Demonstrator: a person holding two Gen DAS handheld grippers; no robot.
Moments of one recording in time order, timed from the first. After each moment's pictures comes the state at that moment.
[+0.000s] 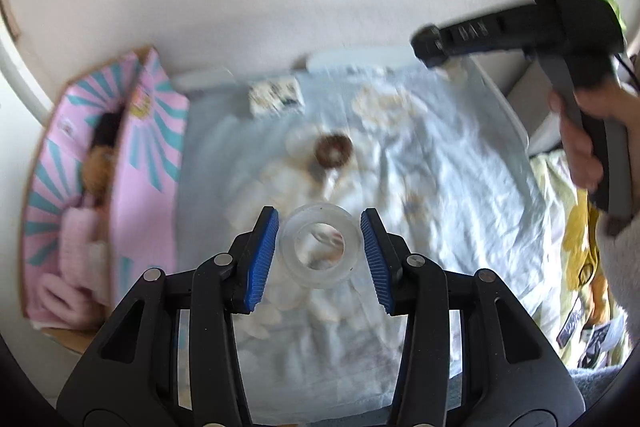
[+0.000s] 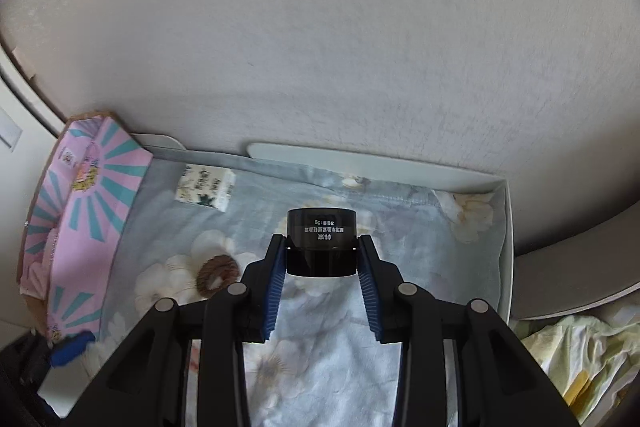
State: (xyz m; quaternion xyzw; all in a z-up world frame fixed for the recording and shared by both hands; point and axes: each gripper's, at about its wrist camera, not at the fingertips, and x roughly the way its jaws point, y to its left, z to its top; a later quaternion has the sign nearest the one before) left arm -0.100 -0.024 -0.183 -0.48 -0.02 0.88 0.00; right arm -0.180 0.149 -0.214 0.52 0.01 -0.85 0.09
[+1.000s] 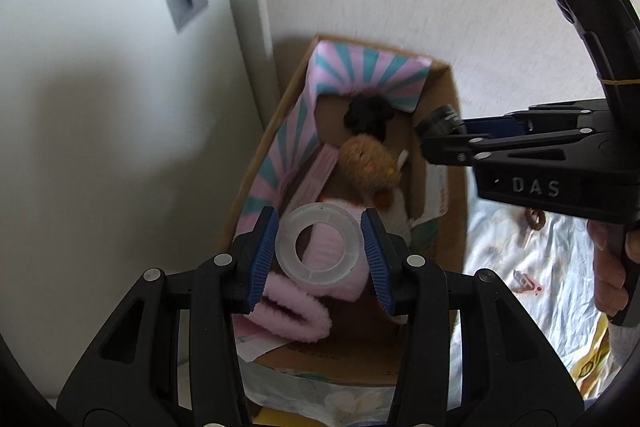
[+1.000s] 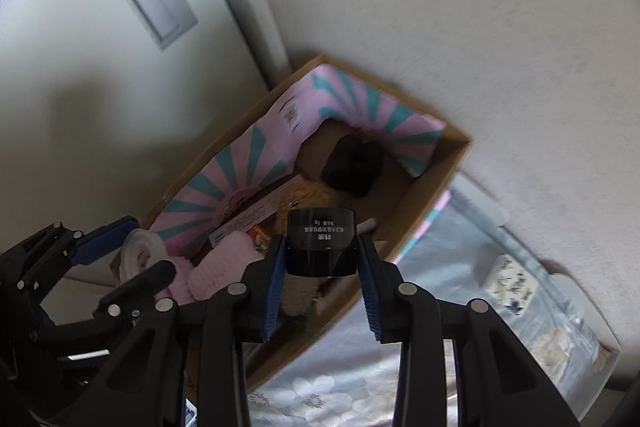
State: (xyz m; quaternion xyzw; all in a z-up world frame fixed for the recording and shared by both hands) left arm -0.052 -0.252 -0.185 -0.49 -0.13 0.84 -0.20; right arm -0.192 -0.171 -0.217 0.54 0.13 -0.76 0.34
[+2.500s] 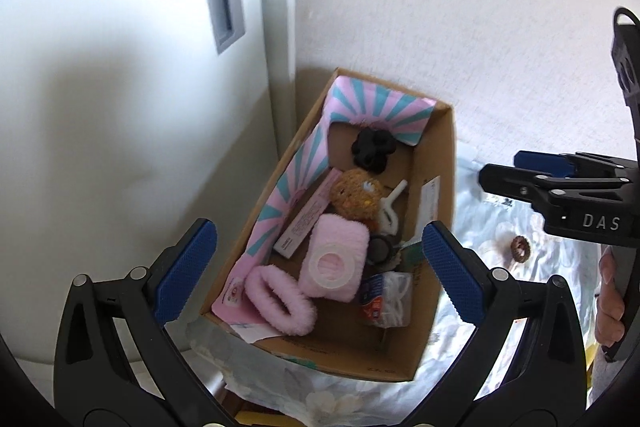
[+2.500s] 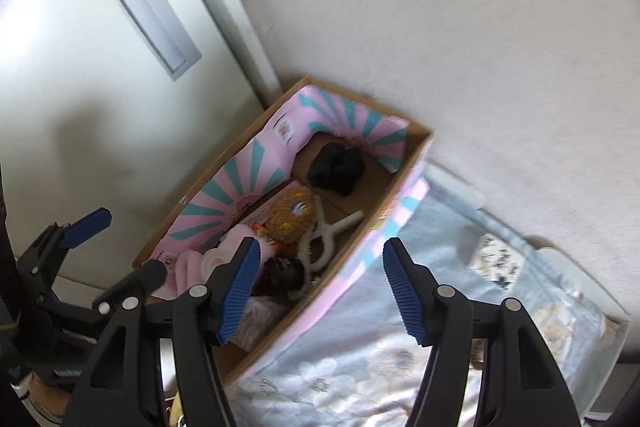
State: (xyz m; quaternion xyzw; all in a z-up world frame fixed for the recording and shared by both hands) left arm -0.035 -0.240 -0.138 -0.43 -0.15 0.86 -0.24; right arm -0.173 -0.105 -0.172 0.50 0.08 -0.80 0.31
